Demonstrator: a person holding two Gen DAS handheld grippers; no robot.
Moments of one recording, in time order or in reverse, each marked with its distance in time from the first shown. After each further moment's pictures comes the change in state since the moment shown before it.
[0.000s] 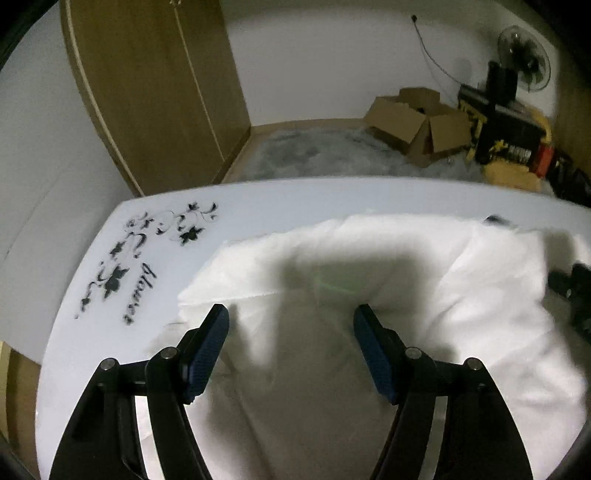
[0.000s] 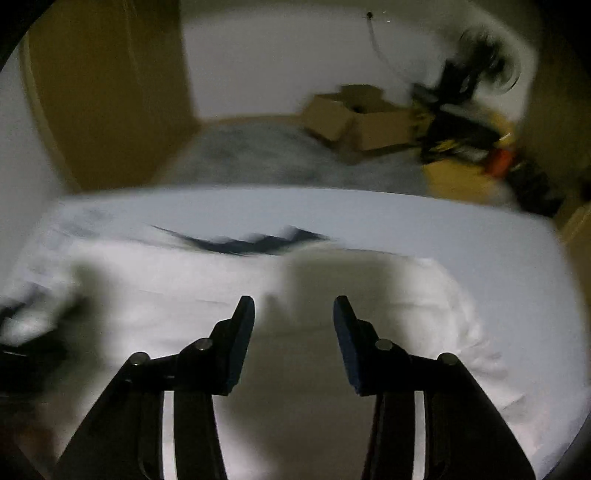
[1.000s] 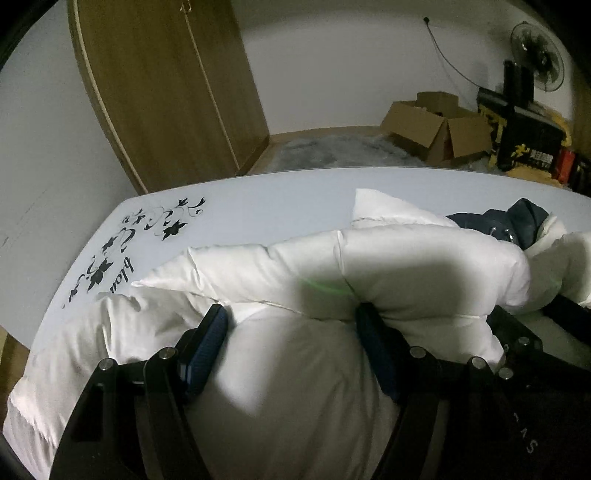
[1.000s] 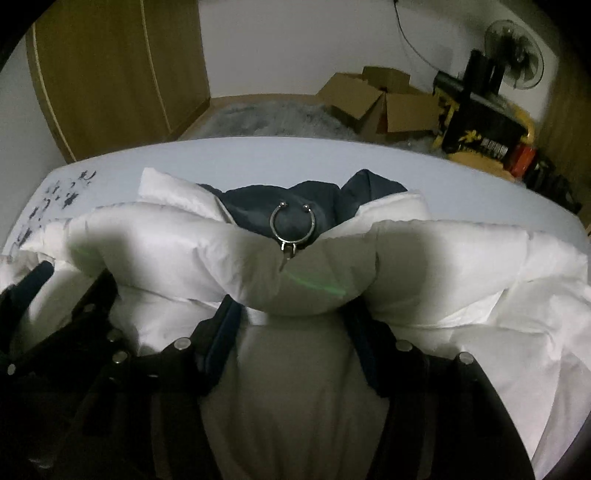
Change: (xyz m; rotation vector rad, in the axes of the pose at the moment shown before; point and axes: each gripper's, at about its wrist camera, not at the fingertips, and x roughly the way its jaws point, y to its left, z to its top) left arm 0.040 -0.040 -0.013 -0.028 -0.068 0.110; right arm 0.029 0.058 -0.019 -0.022 -0.063 0.158
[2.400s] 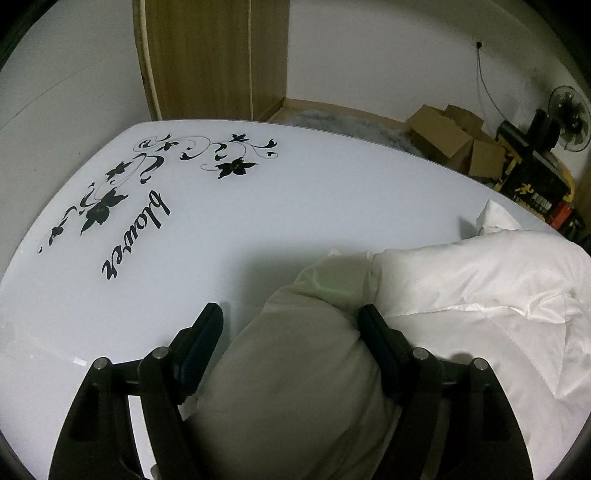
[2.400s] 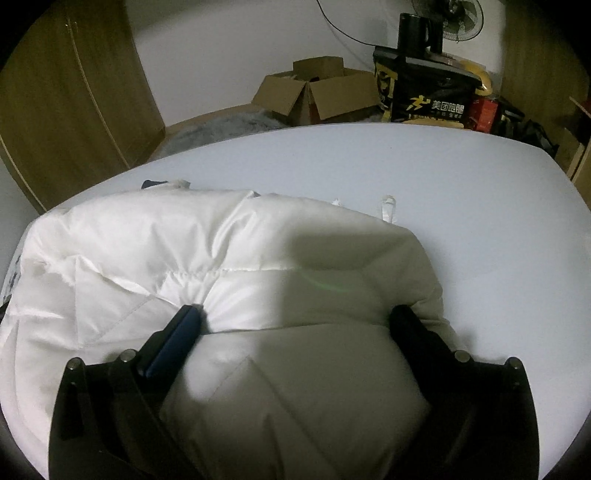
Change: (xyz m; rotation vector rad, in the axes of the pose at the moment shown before) left arm 0.054 0.125 -0.012 -0.215 0.134 -0.147; right arm 0.004 -0.175 -0.040 0.188 0.004 -0.006
